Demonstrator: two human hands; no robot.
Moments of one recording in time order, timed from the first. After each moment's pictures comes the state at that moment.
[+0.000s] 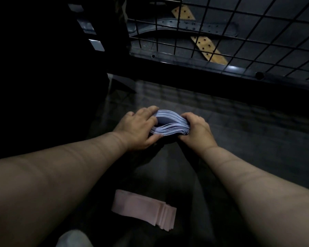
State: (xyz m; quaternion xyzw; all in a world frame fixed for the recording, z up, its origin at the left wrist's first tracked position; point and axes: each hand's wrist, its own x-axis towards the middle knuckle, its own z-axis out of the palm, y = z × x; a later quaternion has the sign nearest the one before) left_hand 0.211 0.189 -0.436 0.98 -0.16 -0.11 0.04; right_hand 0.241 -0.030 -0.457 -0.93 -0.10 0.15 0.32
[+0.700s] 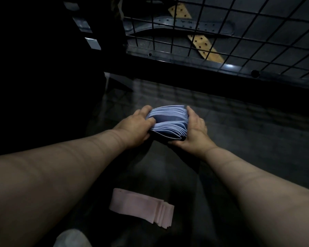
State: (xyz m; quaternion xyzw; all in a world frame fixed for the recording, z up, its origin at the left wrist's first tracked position) left_hand 0.217 0.185 -0.434 0.97 -0.13 -0.21 0.07; right_hand 0.229 -0.039 -0.458 -0.92 -0.10 0.21 0.31
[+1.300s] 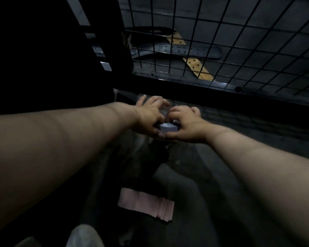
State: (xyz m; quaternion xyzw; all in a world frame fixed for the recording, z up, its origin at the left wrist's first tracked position) left_hand 0.257 0.162 -0.329 0.92 -0.23 -0.32 -0.03; right_hand 0.263 -0.018 -0.356 -0.91 -0.31 0.22 0.18
